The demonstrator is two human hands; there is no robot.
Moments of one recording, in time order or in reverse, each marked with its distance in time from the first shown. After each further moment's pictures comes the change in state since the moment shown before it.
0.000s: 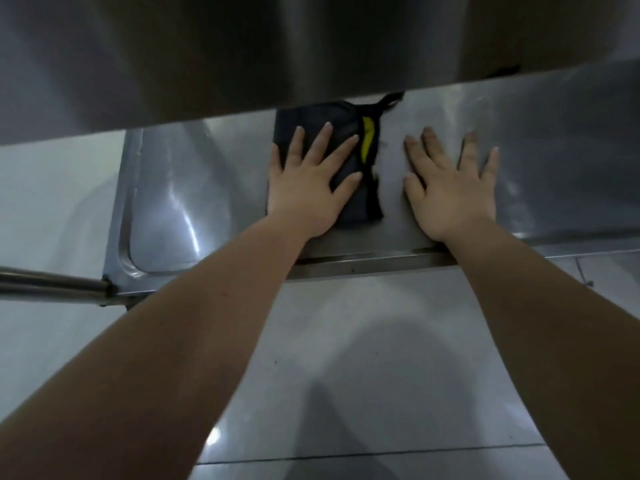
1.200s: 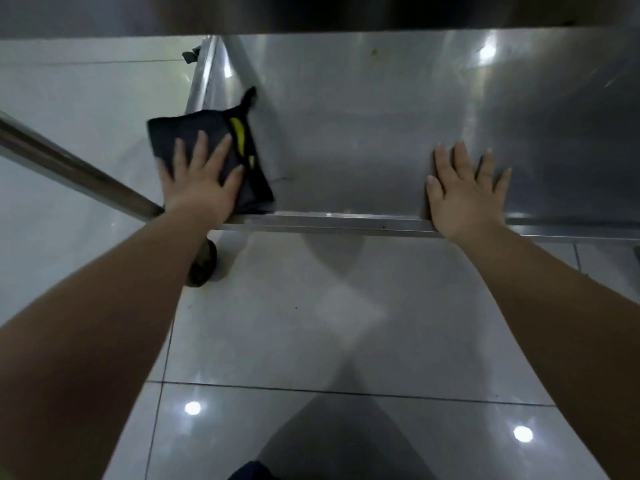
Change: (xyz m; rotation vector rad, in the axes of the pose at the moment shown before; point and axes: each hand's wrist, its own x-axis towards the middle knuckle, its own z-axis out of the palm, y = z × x) left_hand -0.131 -0.162 -0.020 0.010 -0.113 -0.519; right_hand -0.054 -0.024 0.000 0.014 -0.115 0.038
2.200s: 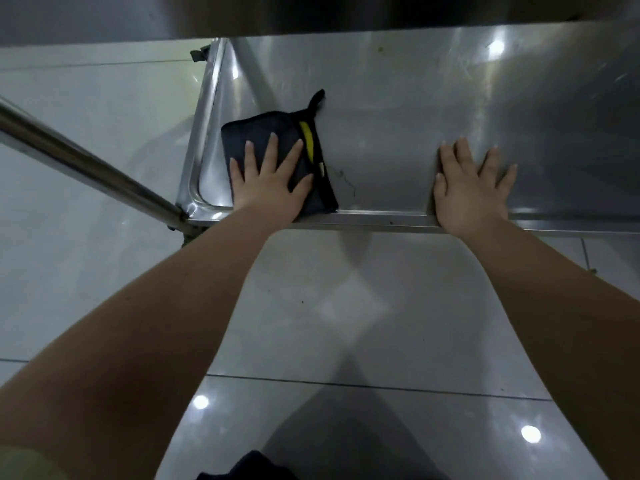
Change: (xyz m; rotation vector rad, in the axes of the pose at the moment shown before) left_hand -0.024 0.070 0.012 -0.030 -0.026 0.173; right_hand -0.002 -0.003 0.003 0.015 0.047 0.001
